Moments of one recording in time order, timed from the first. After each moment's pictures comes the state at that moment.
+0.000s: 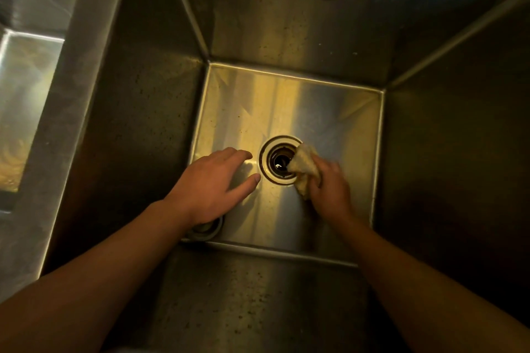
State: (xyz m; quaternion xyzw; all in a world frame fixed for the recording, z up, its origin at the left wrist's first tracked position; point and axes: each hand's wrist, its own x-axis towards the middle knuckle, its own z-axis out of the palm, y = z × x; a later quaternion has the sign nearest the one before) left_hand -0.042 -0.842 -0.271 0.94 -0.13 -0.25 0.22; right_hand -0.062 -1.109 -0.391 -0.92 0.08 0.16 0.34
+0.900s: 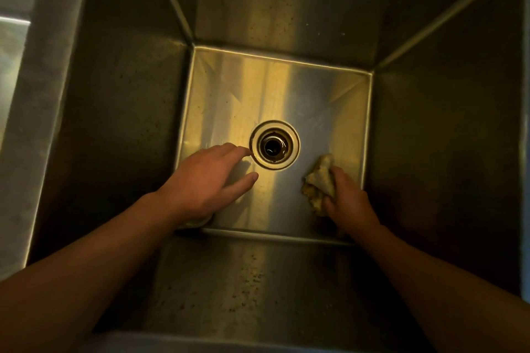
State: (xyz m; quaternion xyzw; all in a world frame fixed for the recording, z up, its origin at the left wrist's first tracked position) left_hand -0.049 -0.850 -0.264 0.92 -0.18 -0.28 0.21; right_hand -0.110 -1.159 -0.359 -0.92 0.09 0.28 0.25
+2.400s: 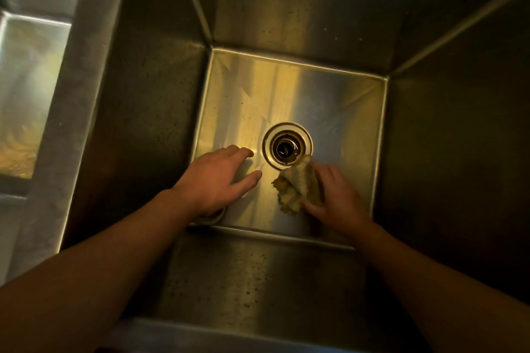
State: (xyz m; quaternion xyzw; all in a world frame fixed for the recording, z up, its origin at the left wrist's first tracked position) left_hand -0.052 -0.838 -0.277 0.92 -0.13 -0.30 0.21; right_hand -0.098 -1.120 -0.351 -0.93 -0.04 0.24 0.28
